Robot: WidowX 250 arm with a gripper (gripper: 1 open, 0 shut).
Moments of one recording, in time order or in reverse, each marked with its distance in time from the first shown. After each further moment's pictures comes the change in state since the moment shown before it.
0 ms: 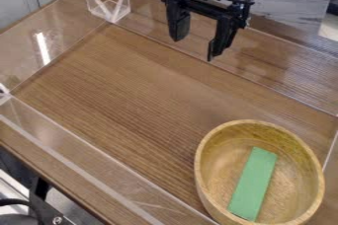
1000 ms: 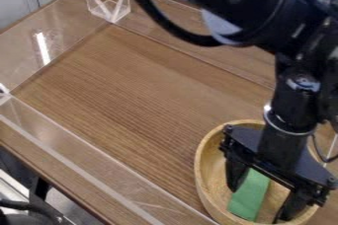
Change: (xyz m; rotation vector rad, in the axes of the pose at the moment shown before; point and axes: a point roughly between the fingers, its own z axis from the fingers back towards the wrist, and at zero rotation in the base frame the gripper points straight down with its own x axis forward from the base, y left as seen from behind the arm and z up) arm -0.080 -0.129 -0.080 -0.039 -0.036 -0.047
